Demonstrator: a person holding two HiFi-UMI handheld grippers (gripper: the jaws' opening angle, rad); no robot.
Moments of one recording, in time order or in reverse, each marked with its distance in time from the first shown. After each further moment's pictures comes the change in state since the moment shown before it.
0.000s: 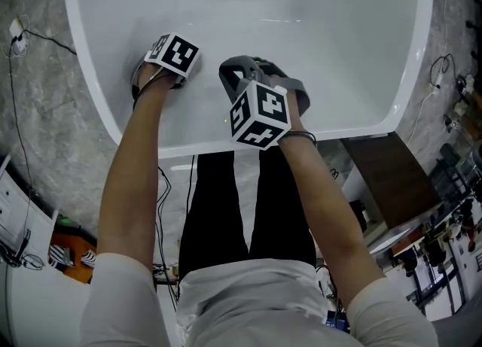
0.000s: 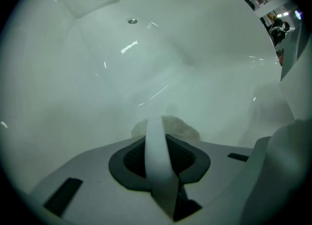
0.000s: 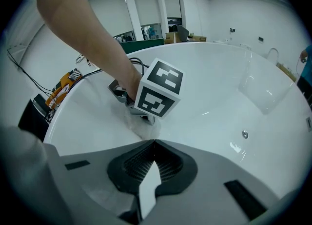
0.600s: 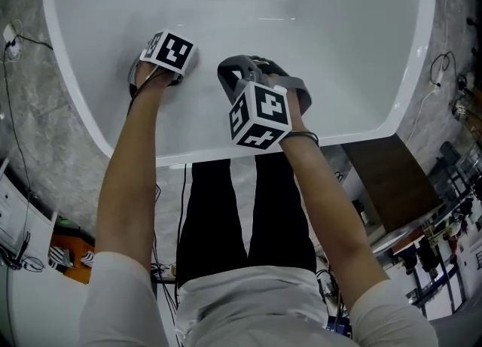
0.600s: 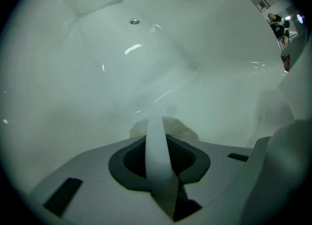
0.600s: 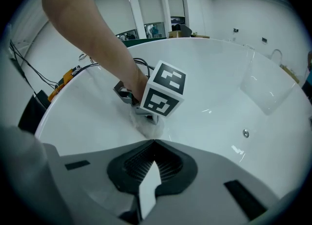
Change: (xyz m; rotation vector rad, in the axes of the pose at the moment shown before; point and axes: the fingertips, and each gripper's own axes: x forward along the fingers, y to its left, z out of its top) left arm 0.022 -0.006 0.028 -0.039 -0.032 0.009; right arm 0.002 -0.012 -0.029 -0.034 0.008 0.015
